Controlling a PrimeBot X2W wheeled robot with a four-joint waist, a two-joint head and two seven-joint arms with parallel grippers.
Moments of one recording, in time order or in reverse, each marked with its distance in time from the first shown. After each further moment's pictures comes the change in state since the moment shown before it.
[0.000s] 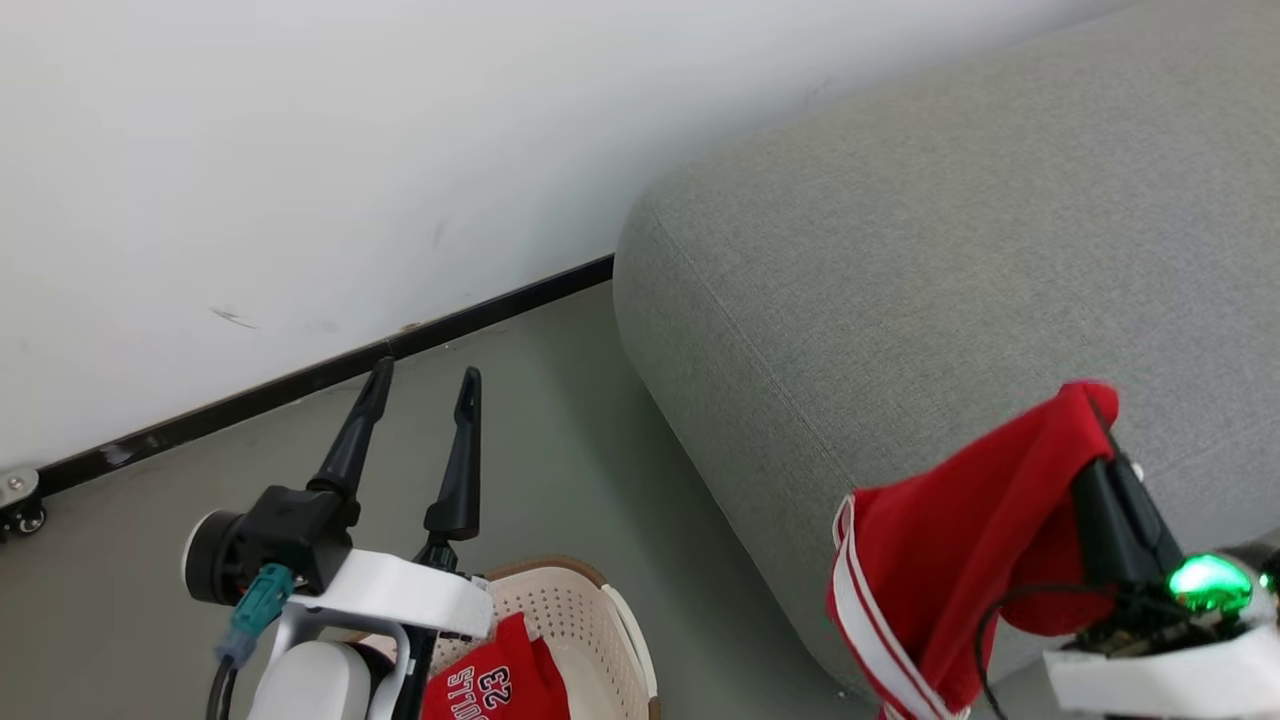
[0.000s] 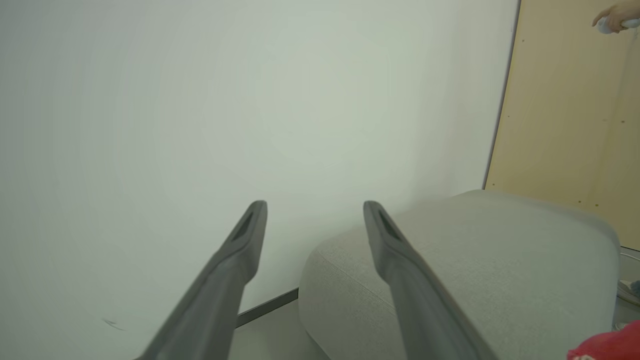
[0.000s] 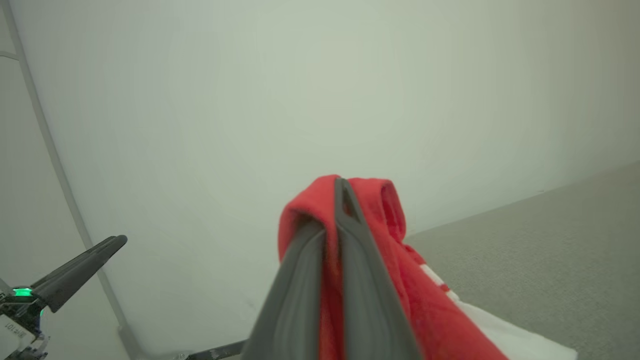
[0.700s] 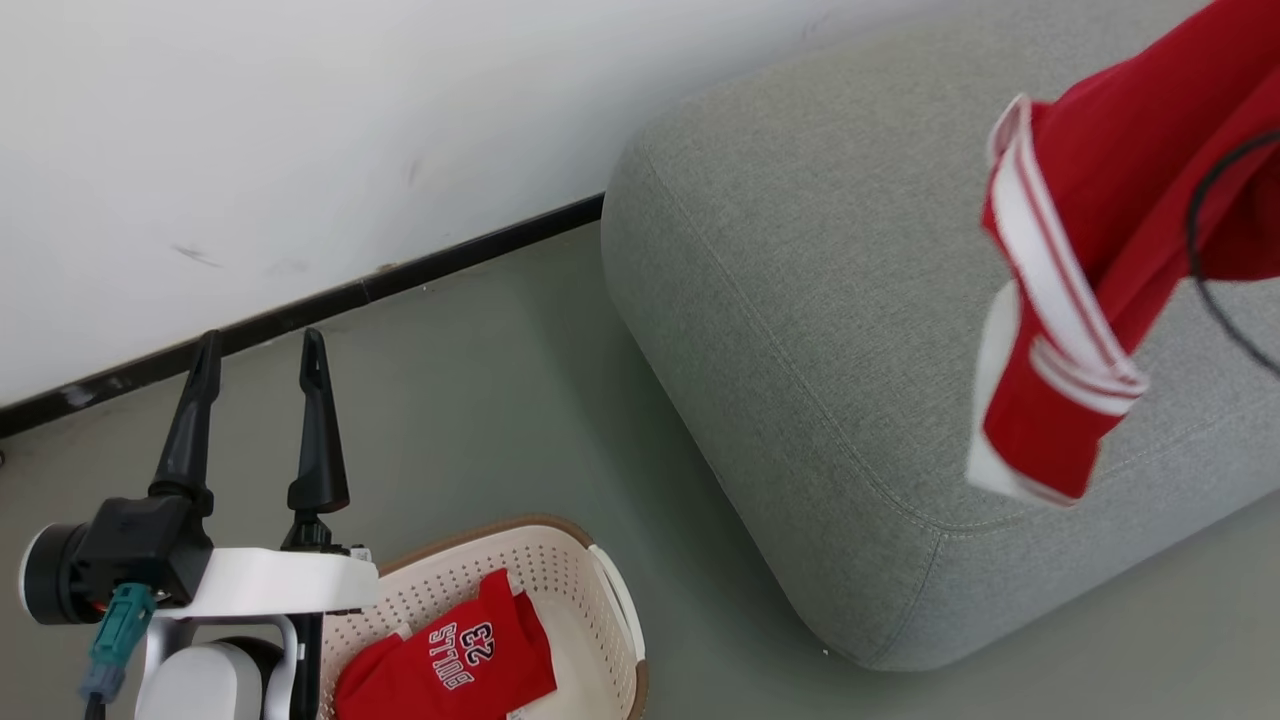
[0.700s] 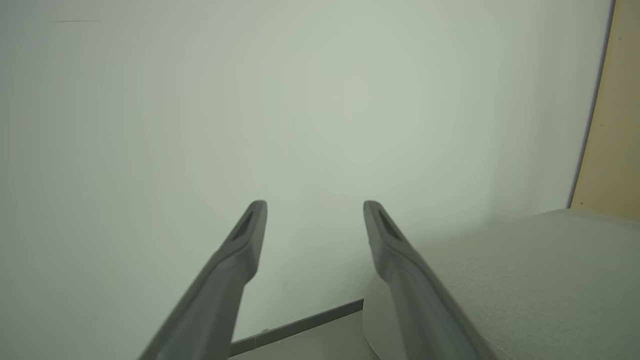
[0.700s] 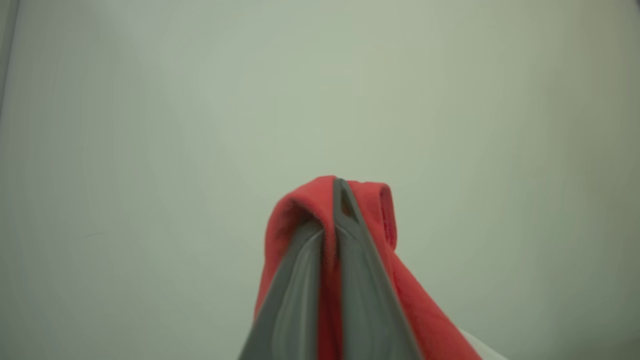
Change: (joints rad) left arm 0.036 0.059 0.145 -0.133 0.040 0.066 0.000; right arm -0.632 -0.109 -0.193 0.105 0.111 0.000 0.200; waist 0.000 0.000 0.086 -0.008
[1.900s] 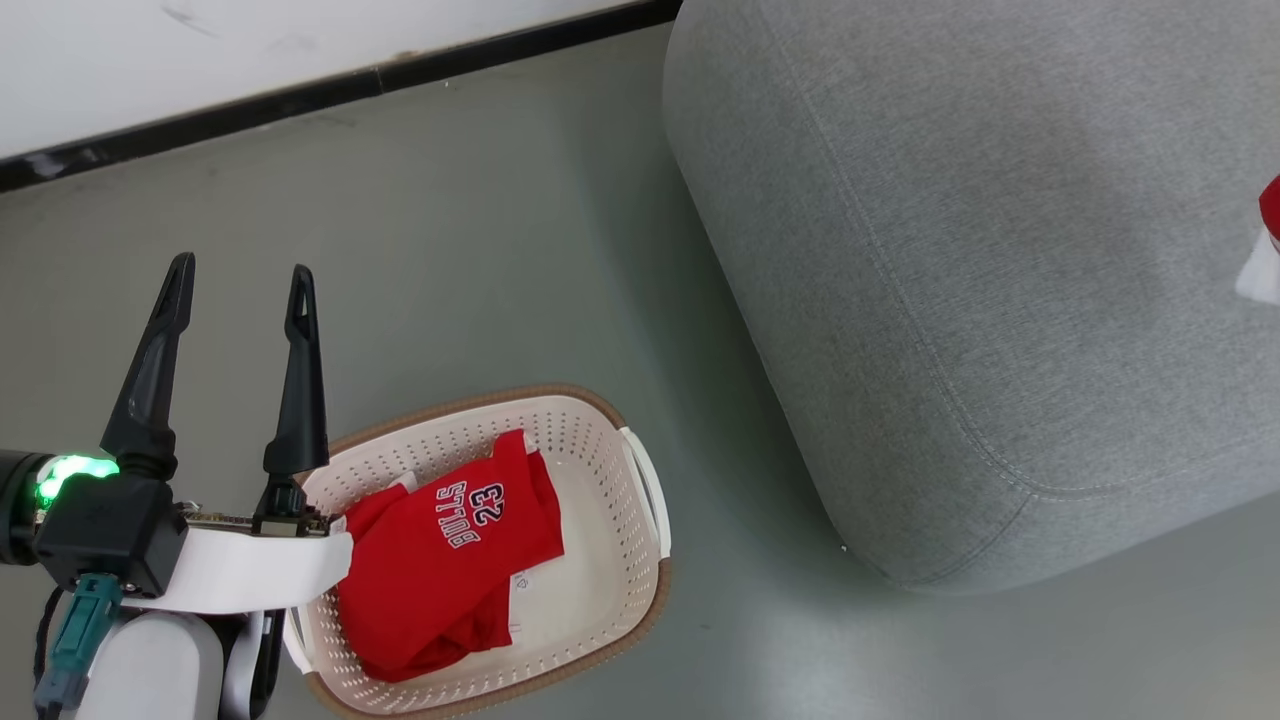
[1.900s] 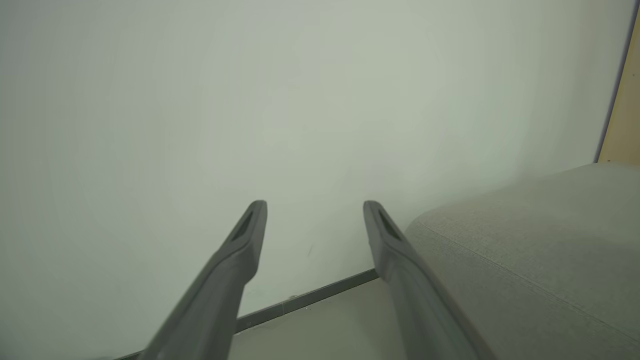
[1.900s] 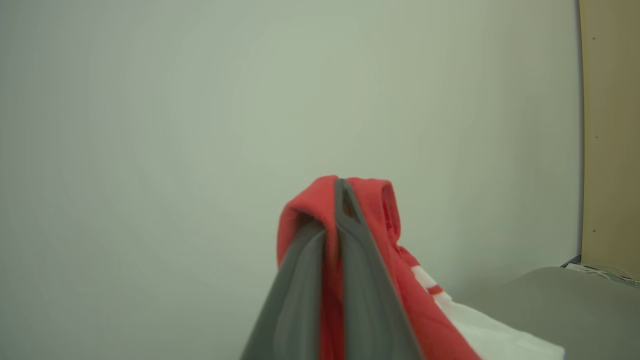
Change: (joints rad) left arm -0.041 0.078 -0.012 -0.119 0.062 -0.016 0.000; right arm -0.492 -0.167 -0.141 0.523 -0.133 0.000 0.096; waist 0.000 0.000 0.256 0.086
